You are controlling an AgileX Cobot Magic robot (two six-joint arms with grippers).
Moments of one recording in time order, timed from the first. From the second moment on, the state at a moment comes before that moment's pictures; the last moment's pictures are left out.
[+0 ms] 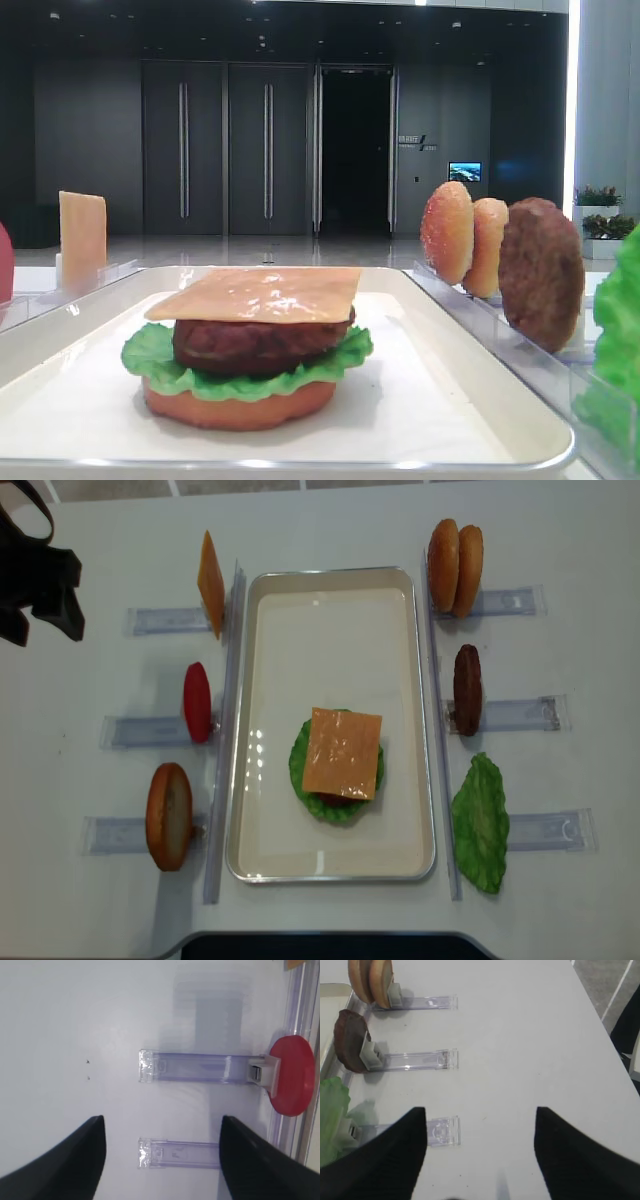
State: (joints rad) left arm 0.08 1.50 -1.29 0.05 1.22 0.00; right arm -0.02 -0.01 -0.50 0.02 1.14 -0.04
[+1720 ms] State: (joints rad) left arm 0.08 0.43 -0.72 0.03 1.25 -0.01; right arm -0.02 -0.01 -0.50 0.02 1.14 -0.04
